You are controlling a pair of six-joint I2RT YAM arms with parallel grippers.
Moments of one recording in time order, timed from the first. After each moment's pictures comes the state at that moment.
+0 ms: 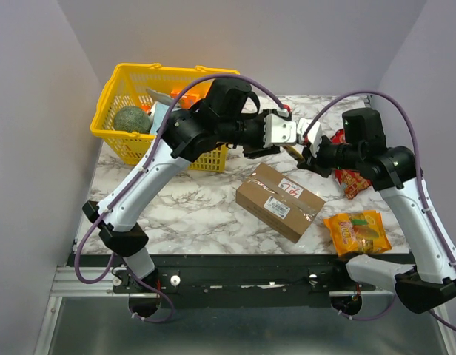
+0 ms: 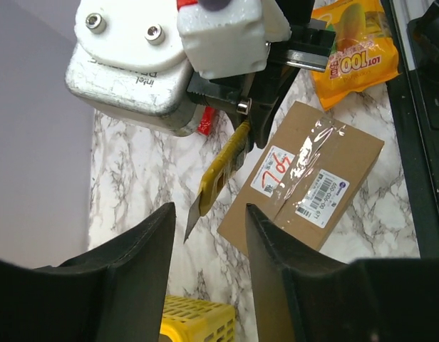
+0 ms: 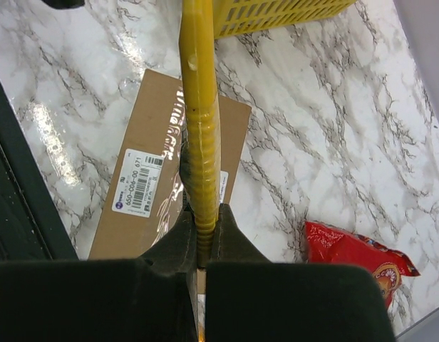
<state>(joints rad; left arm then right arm) -0.87 1.68 2.19 -0.99 0.50 0.70 0.40 1.15 1.49 -1.04 -0.46 -0.69</state>
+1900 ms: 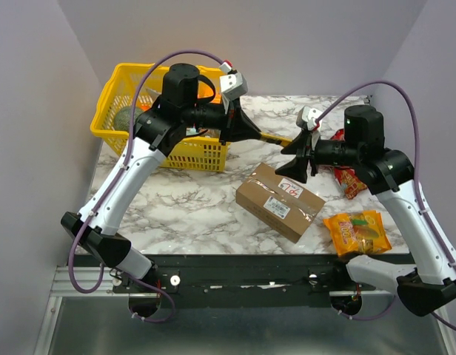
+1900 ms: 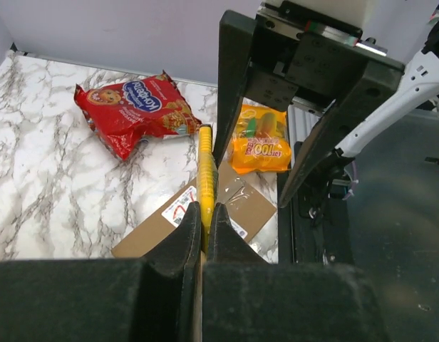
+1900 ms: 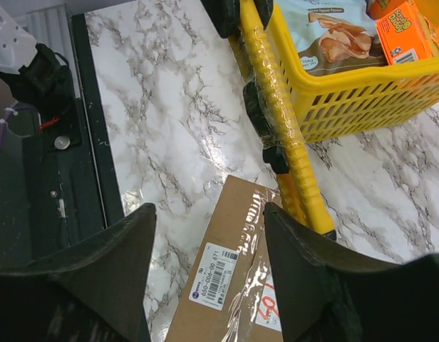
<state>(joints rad) -0.58 1.52 1.83 -0.58 0.95 0.07 0.42 1.11 1.42 -0.76 -0.77 -0.38</state>
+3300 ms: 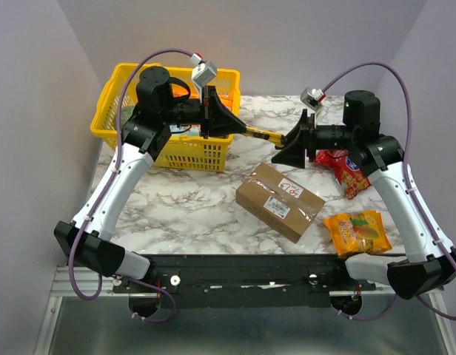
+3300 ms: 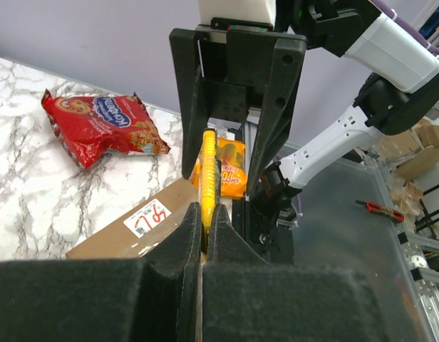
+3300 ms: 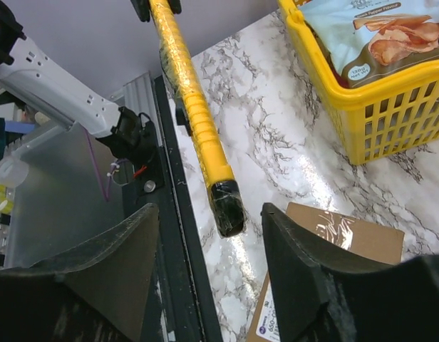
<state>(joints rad) -0.41 1.43 1.60 -0.18 1.14 -0.36 0.31 1.24 1.44 -0.63 -1.04 -0.02</state>
